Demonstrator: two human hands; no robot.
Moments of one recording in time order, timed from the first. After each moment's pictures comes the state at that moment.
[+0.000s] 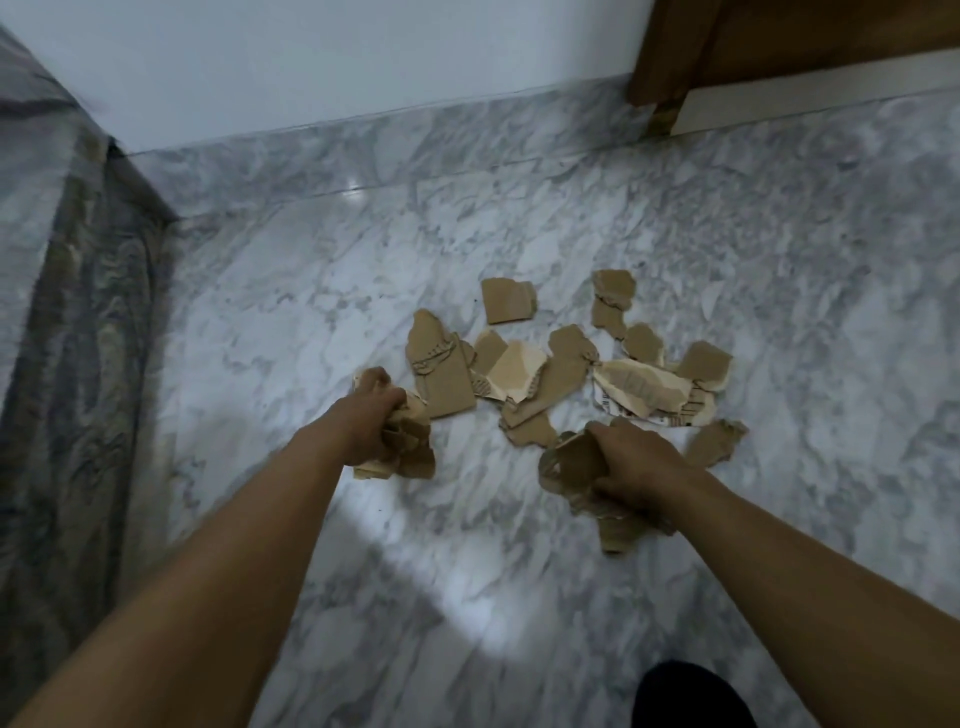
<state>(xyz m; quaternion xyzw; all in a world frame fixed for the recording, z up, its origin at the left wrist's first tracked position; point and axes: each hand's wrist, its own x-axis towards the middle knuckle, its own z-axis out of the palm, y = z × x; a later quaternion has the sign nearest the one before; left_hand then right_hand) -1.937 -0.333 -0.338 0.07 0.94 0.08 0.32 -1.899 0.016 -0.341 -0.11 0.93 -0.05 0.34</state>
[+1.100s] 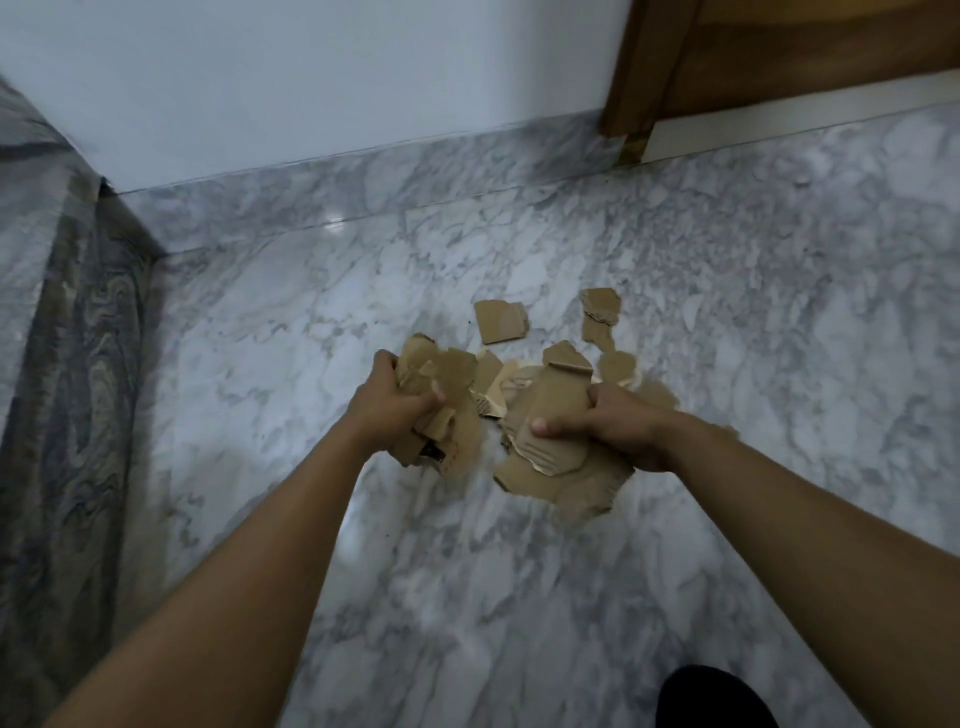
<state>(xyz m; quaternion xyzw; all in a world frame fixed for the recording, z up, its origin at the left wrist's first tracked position) -1.951 -0.301 -0.298 -0.12 0.85 0.47 0.20 -1.924 -0.017 -0.269 0.15 0.72 -0.56 0.39</state>
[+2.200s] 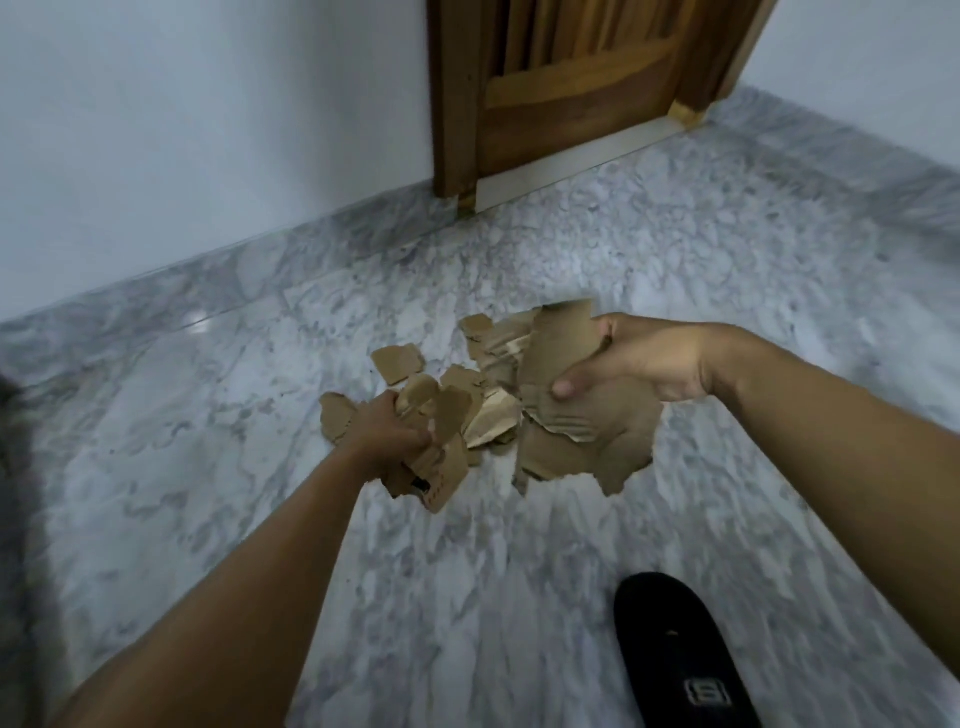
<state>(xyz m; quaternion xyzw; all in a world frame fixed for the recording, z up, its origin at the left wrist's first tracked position) -1.942 -0.232 -0.259 0.07 0.91 0.33 0.25 -1.842 0.040 -0.109 0.16 0.73 -0.58 0.31</state>
